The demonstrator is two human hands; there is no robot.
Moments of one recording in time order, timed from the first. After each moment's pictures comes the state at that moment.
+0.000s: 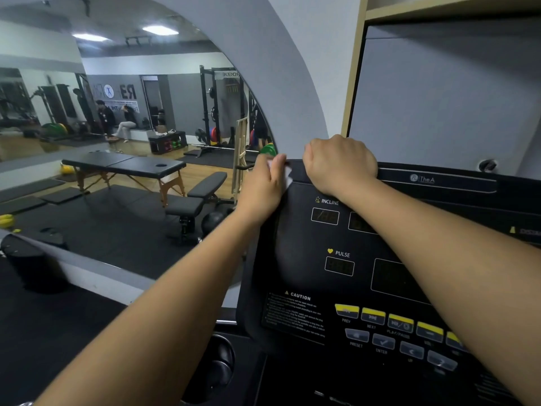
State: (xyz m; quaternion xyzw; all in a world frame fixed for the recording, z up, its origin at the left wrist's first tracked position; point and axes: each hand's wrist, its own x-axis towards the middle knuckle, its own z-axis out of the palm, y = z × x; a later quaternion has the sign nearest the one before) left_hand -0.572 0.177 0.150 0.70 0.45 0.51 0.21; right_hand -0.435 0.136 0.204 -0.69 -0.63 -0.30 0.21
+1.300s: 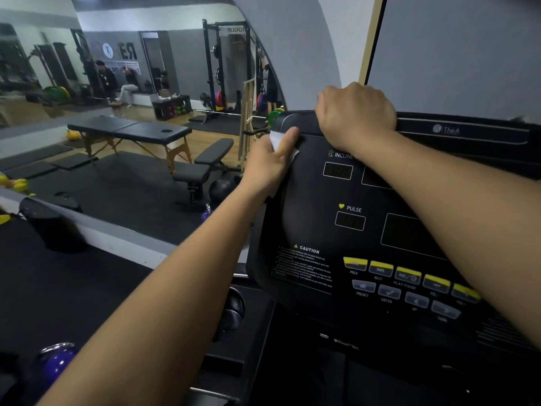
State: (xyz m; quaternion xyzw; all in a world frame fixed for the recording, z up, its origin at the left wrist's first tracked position) left_hand -0.585 0.148 0.126 0.68 0.41 0.53 0.29; right_hand -0.433 0.142 0.196 -0.64 -0.64 -0.35 0.23
